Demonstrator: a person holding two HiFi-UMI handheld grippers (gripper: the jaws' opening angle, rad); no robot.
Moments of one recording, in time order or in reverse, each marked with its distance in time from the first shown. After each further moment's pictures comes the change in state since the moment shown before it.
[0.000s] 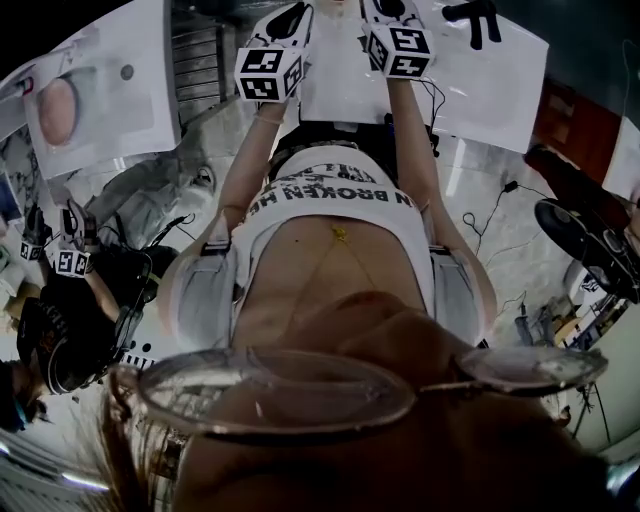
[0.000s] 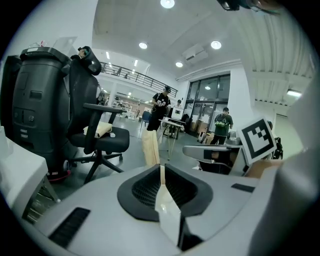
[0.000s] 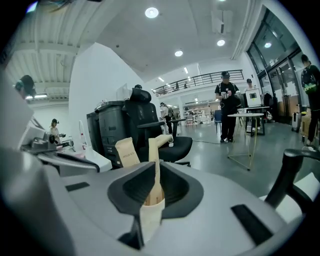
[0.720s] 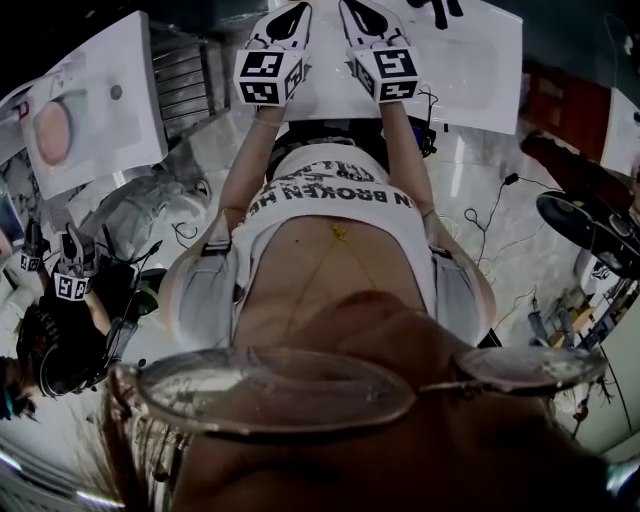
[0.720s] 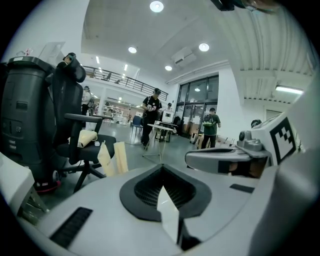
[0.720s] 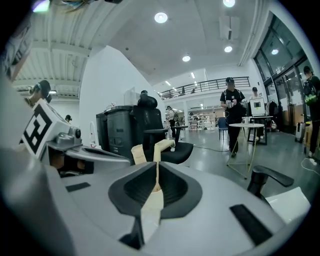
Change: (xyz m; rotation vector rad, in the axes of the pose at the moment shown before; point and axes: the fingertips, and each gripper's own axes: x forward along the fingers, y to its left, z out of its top) left arm 0.020 -0.077 0.027 0.082 -0.049 -0.077; right arm -0.075 0.000 0.015 -0.089 -0.043 0.045
